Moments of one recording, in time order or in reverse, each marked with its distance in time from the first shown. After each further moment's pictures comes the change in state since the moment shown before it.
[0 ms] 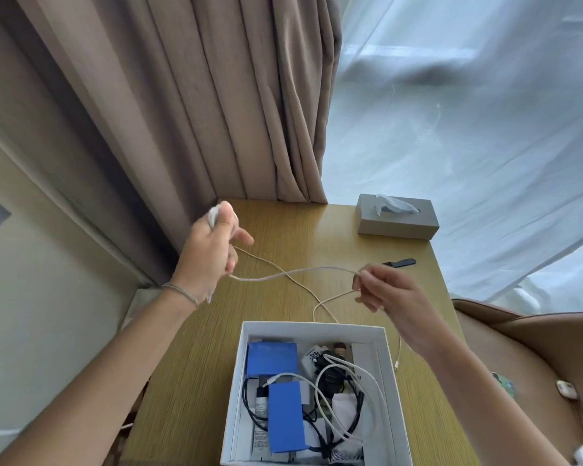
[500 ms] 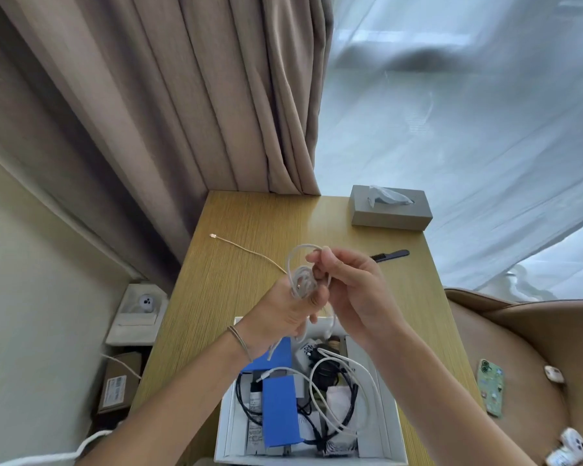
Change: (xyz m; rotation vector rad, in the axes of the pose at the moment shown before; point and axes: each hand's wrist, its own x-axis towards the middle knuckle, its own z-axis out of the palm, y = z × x) left_hand -0.065 -0.016 0.086 -0.137 -0.551 -0.158; right_hand 0.010 -0.027 0.066 0.442 0.019 -0.019
